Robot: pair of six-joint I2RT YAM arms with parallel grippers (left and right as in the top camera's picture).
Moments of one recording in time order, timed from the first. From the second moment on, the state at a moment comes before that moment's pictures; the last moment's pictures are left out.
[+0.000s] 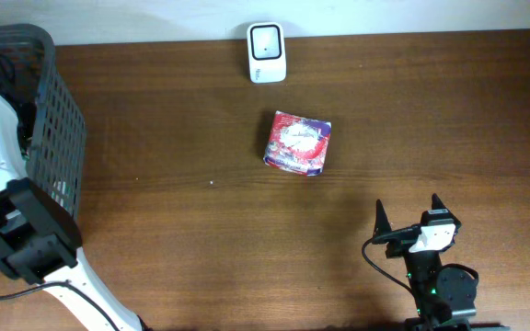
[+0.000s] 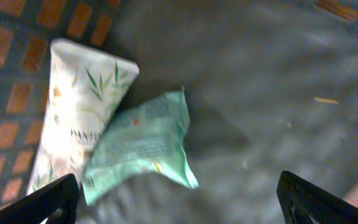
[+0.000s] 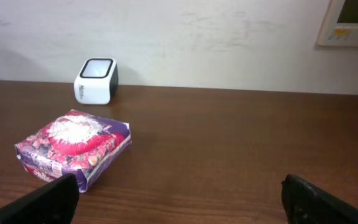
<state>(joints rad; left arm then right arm) 0.46 2.20 2.03 -1.04 -0.34 0.00 0.06 0.01 0.01 -0.08 0.00 -0.01</state>
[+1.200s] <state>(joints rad) 0.60 1.88 1.97 -0.70 0.15 -0.18 0.06 0.01 0.01 -0.08 0.00 -0.01</state>
